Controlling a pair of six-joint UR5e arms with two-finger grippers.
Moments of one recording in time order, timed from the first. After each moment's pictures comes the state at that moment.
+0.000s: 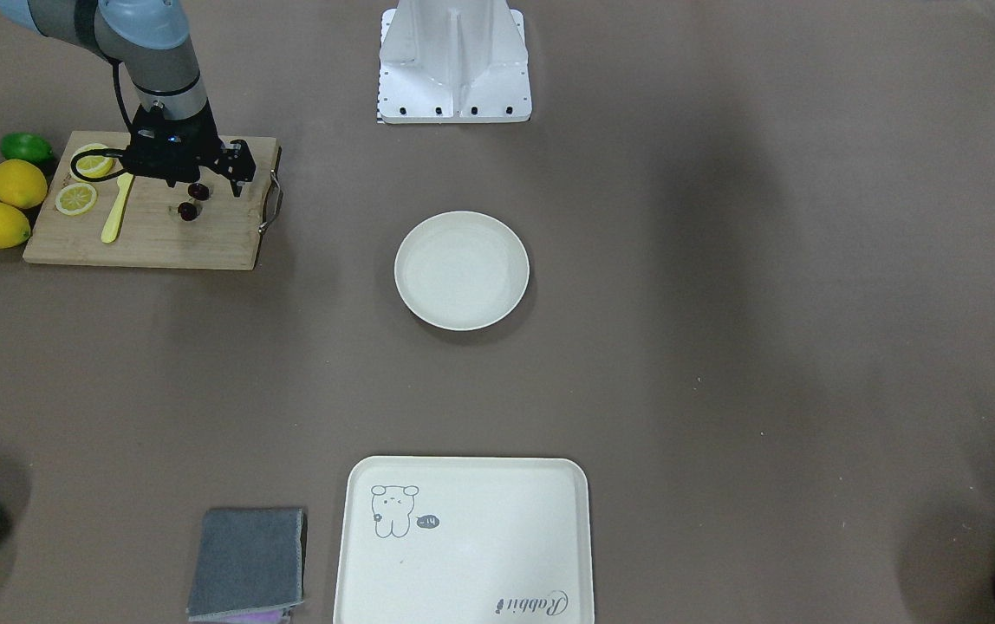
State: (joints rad) left arm -1.45 -1.42 -1.88 -1.71 -2.30 0.01; right arm 0.38 -1.62 2.11 -1.46 1.74 1.36
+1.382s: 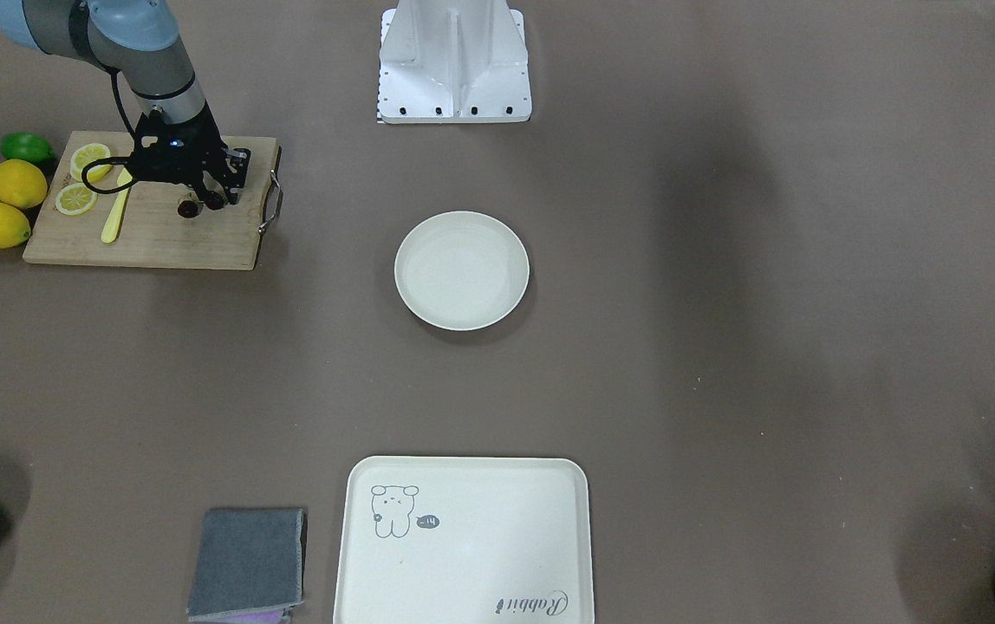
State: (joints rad) left arm -1.44 -1.40 -1.88 -1.72 -2.30 0.01; right arm 0.38 -1.64 2.06 -1.28 1.74 1.35
